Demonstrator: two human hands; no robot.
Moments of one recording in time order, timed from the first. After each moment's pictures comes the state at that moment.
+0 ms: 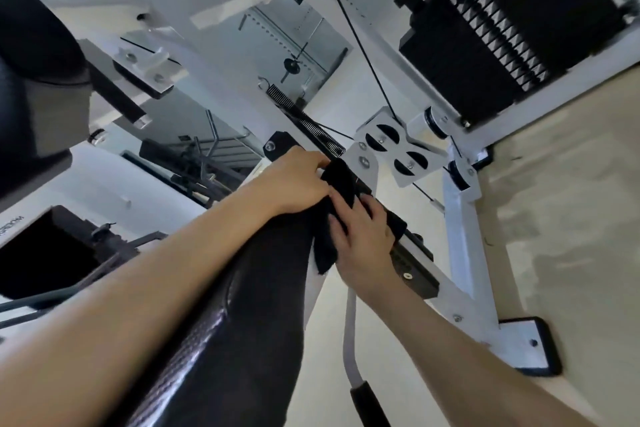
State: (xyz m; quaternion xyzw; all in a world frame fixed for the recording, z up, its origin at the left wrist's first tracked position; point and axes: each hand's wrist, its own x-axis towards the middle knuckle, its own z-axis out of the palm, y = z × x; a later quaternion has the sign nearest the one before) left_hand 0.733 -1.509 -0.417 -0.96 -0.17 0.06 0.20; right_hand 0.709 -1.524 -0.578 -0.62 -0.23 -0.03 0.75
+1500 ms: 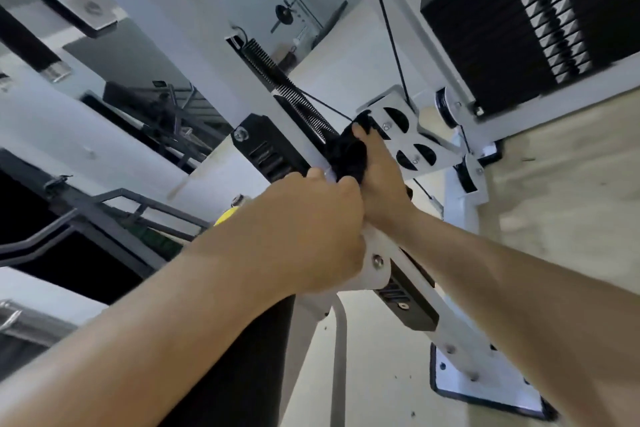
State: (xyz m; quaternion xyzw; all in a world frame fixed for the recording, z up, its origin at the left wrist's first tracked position) left_hand 0.742 -1.520 -0.442 -0.90 -0.09 0.14 0.40; right_hand 0.852 -1.480 -0.576 -0.63 -0.28 -0.05 0.72
